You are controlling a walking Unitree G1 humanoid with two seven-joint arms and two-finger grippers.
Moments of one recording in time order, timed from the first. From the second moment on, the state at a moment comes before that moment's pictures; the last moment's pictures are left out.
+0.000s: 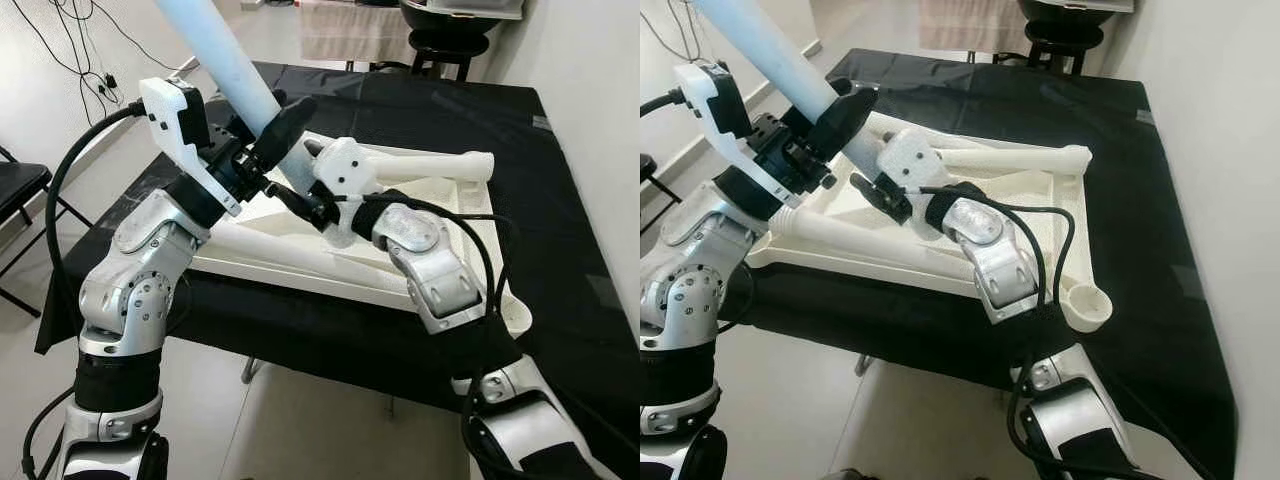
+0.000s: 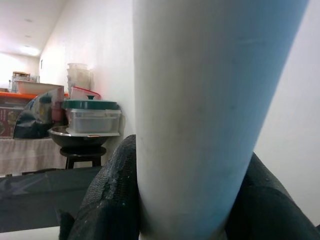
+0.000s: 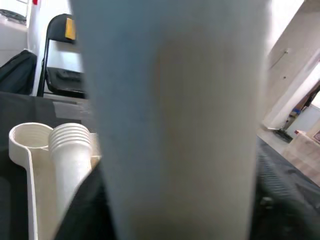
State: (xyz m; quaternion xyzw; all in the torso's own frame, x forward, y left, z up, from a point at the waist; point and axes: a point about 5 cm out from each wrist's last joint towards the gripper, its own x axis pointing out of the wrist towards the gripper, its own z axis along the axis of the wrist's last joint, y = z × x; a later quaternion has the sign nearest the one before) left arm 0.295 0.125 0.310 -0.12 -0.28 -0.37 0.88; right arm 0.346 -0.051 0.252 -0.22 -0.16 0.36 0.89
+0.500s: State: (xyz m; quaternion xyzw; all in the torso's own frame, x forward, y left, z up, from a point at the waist) left arm 0.298 0.125 0.307 -0.12 -0.27 -0.36 0.88; right arm 0.348 -0.046 0.244 -0.21 -0.12 0.37 0.90
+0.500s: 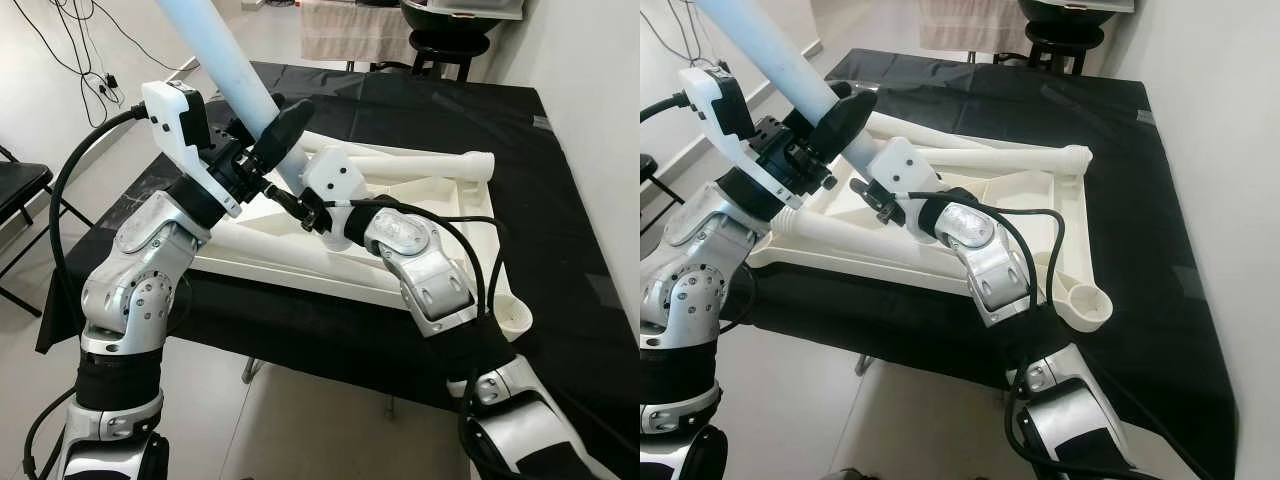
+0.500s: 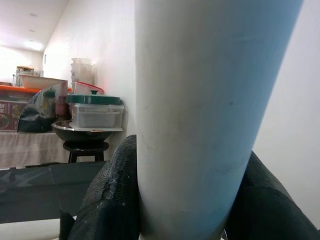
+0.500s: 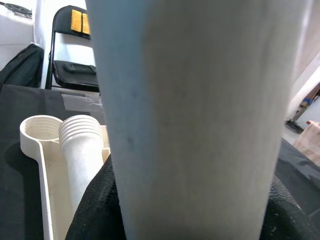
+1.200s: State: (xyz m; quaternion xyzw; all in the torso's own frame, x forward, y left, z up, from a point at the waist) left arm 0.285 0.110 0.332 -0.15 -0.31 -0.40 0.85; right arm 0.365 -0.064 0.258 -0.12 -0.12 0.29 0.94
